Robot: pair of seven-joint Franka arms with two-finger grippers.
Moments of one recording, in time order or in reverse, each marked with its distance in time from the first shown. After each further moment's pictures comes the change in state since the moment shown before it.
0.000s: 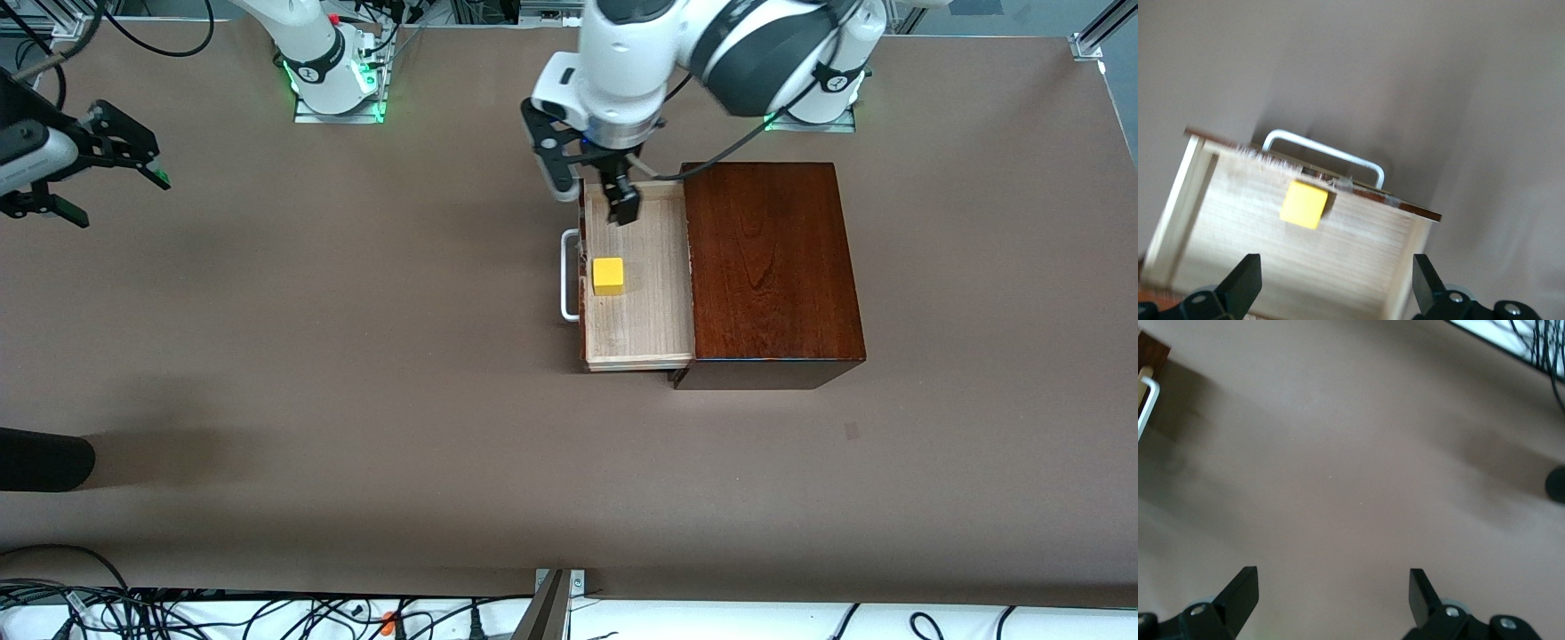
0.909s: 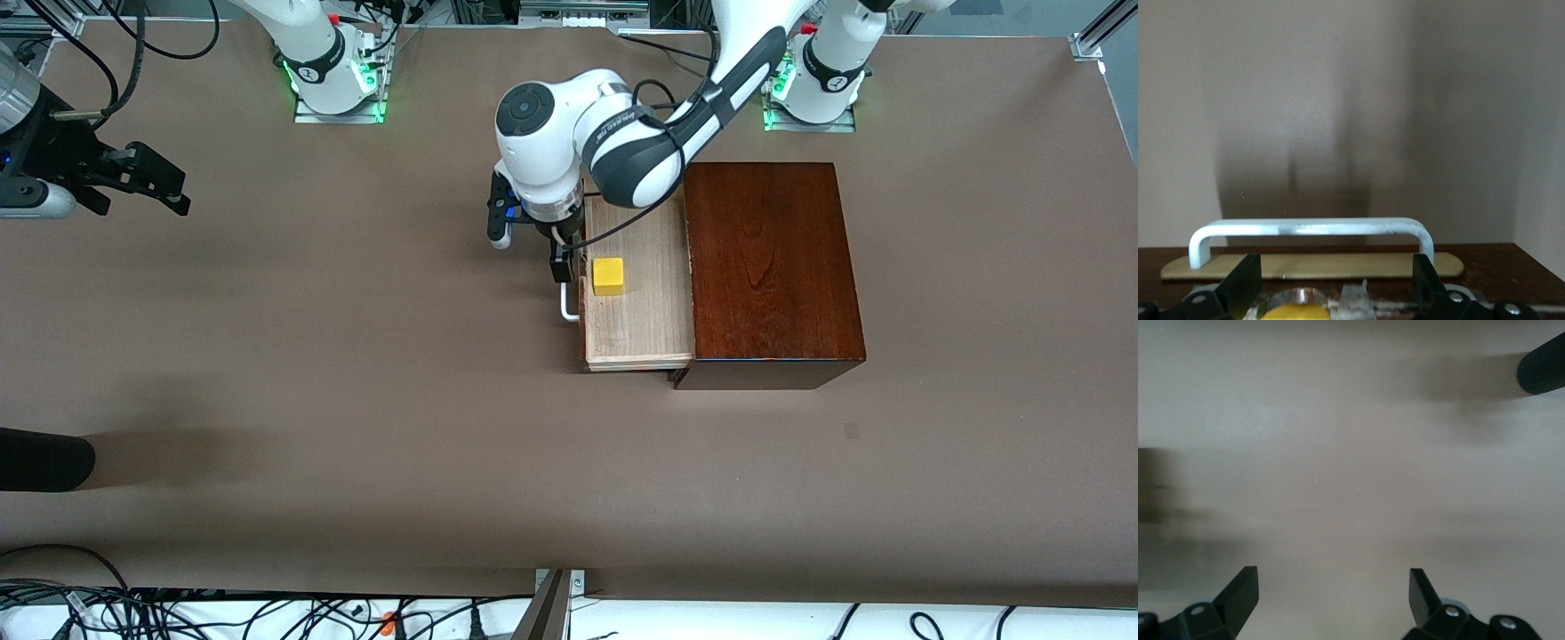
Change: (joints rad) left arm -0.109 0.291 0.010 0.012 0.283 0.168 0.101; right arm 0.009 0.002 0.038 -0.025 -0.085 0.008 0.465
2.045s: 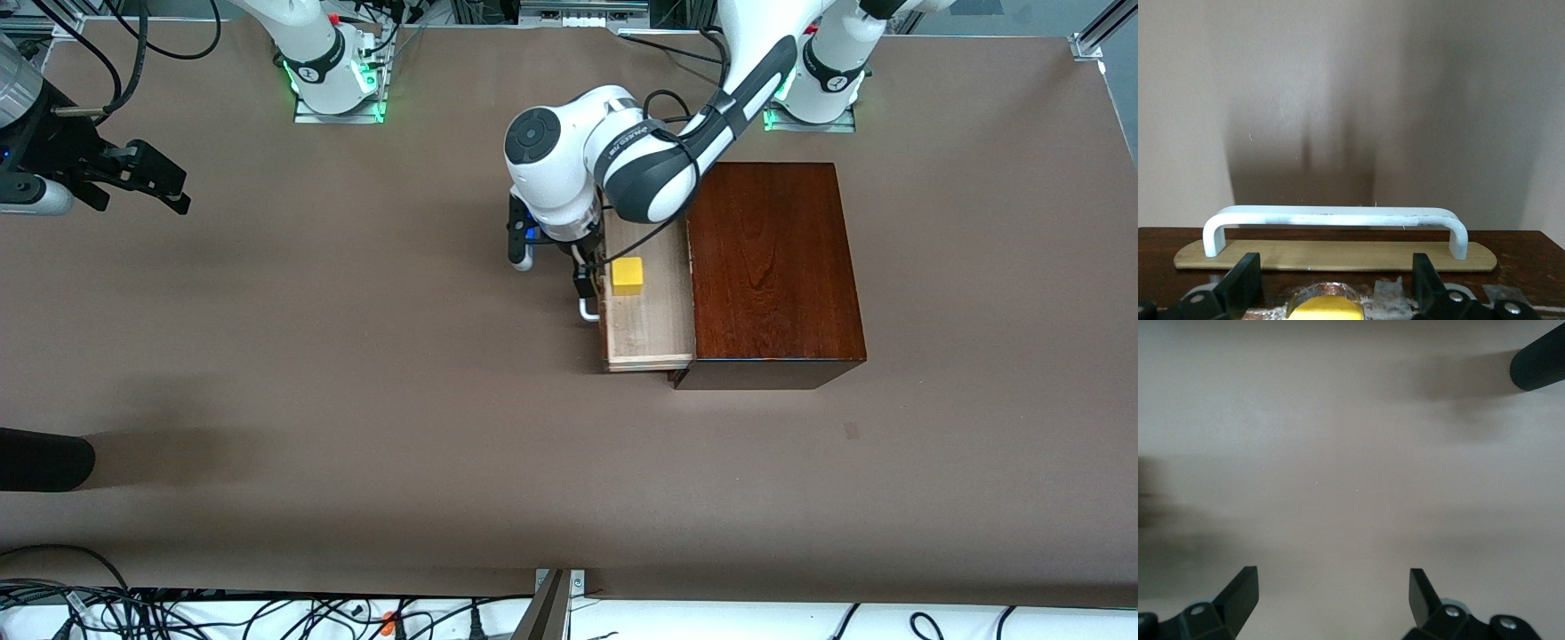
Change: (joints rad) left arm 0.014 0.004 0.037 0.048 0.015 -0.154 0.011; right arm 0.000 0.001 0.006 0.011 -0.001 -0.006 0.042
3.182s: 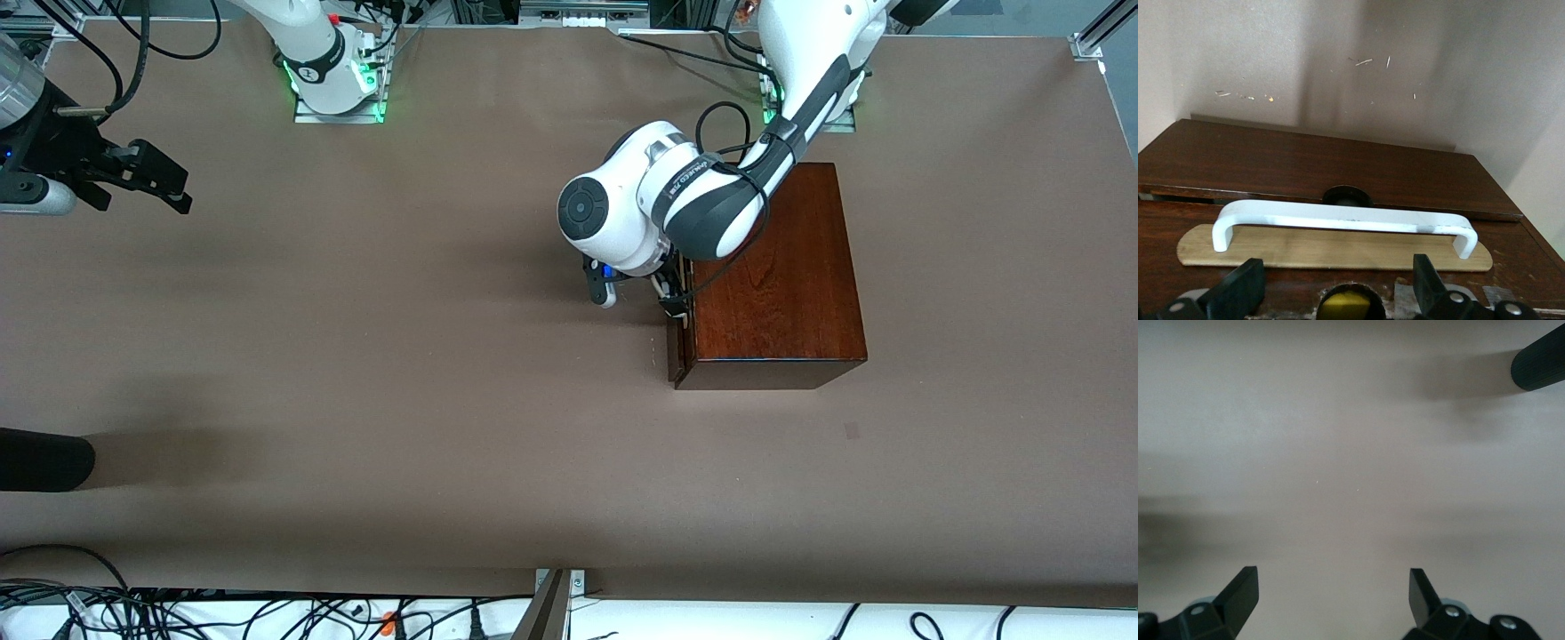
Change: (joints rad) left arm 0.111 -0.006 0.010 0.001 0.022 -0.273 0.002; right arm 0.001 0.000 0.002 0.000 0.000 -0.001 0.000
